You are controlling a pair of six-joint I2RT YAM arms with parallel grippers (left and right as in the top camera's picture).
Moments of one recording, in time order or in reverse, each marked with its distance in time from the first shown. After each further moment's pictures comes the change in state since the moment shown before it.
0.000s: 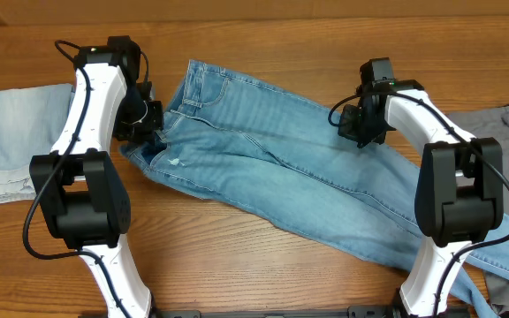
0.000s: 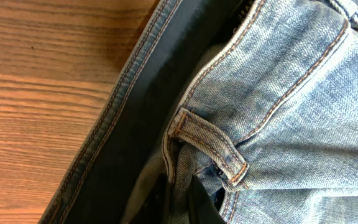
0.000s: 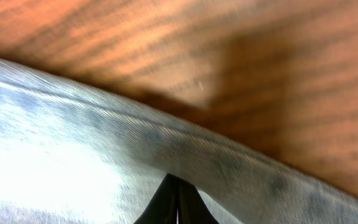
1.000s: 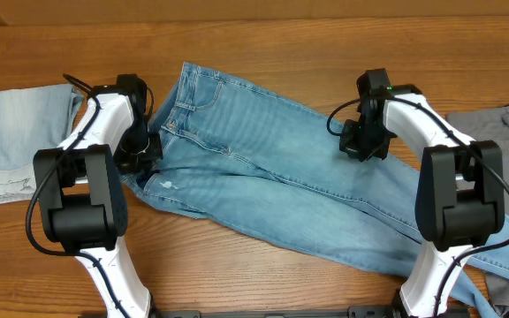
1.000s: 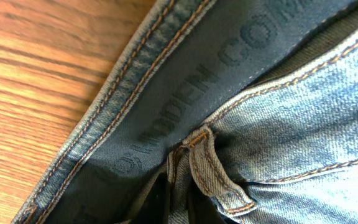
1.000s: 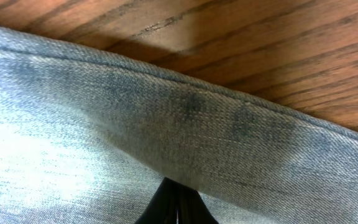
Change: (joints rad) left arm 0.022 -0.014 -0.343 0.282 -0.161 -0.085; right arm 0.016 -0.026 -0.054 -0.141 0.033 0.054
